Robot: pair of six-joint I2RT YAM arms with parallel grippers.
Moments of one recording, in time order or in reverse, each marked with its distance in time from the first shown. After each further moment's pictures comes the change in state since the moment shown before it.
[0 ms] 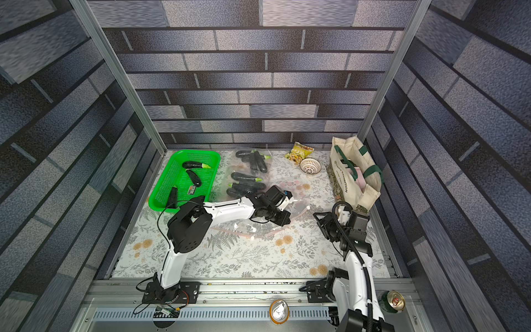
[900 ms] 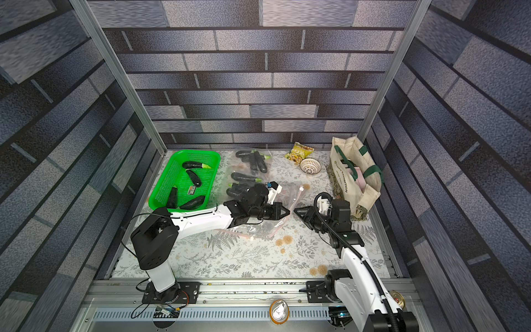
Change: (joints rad) left arm -0.021 -0.270 -0.277 0.374 -0.020 -0.352; right arm 0.362 0.080 0.080 0.166 0.039 0.058
